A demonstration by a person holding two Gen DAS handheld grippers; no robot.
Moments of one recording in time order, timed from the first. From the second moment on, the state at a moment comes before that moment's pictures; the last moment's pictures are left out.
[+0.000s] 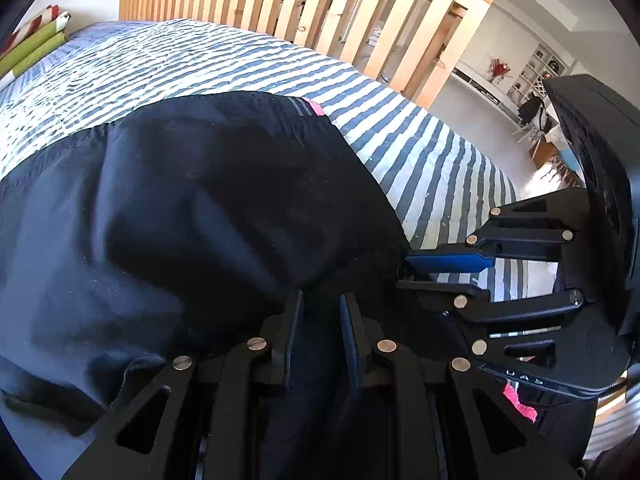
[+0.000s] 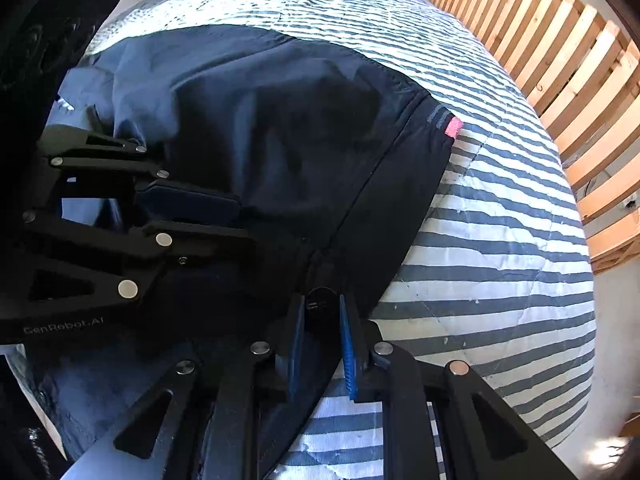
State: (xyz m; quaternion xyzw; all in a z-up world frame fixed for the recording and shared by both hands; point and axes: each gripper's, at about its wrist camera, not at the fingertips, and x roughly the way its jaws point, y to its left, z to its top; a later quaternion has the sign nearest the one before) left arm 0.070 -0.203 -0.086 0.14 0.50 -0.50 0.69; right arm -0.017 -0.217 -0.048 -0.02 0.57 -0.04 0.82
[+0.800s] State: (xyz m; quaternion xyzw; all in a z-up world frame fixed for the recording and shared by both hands) left arm 0.032 -0.196 -0.089 0.14 0.51 -0.53 0.66; right arm -0.021 -0.230 -0.050 0.03 0.62 -0.02 0.79
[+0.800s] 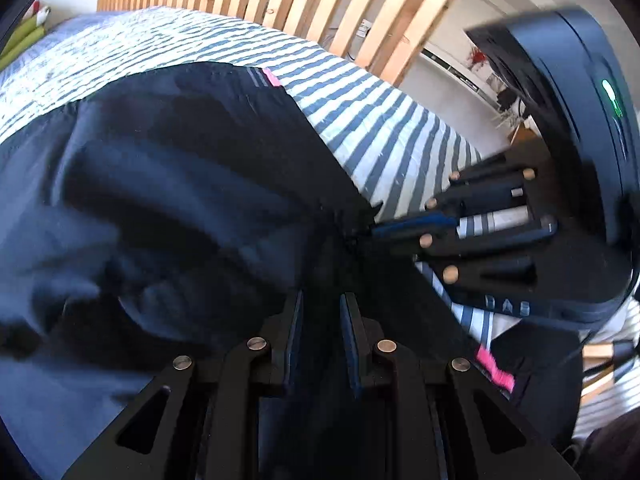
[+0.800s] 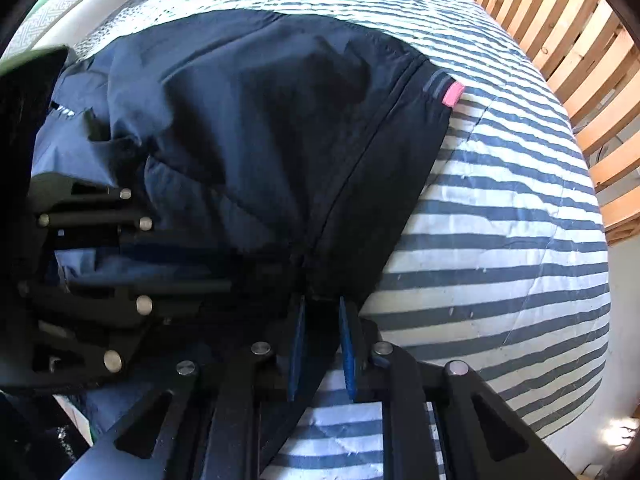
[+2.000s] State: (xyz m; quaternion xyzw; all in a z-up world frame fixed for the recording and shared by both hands) left arm 0.014 0.224 -0.008 -0.07 0.51 -0.18 0.84; right arm -0.115 -0.100 0.023 0.01 0.52 0.07 0.85
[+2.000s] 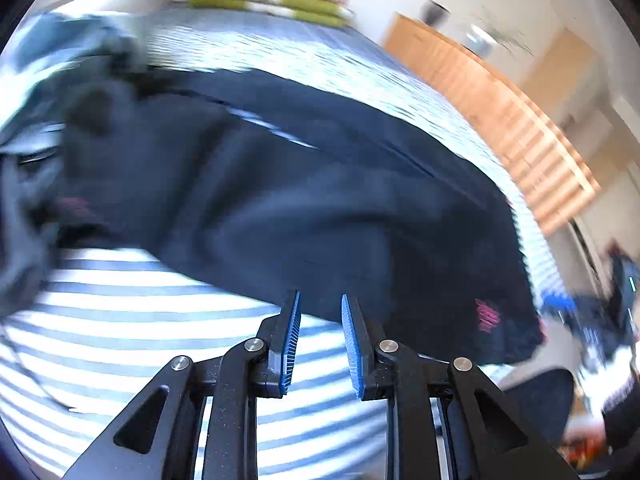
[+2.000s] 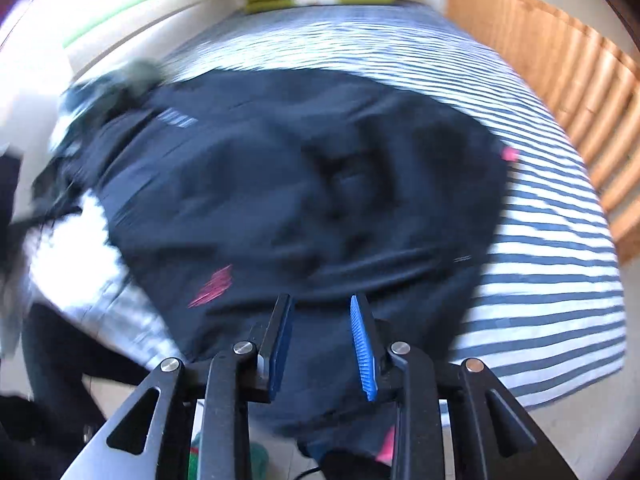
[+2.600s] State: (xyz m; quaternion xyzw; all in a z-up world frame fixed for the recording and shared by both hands) left arm 0.090 0.334 -0.055 -0.19 0.54 -0.08 0.82; right arm -0.116 0.029 -0.032 -0.18 0.55 0.14 0.80
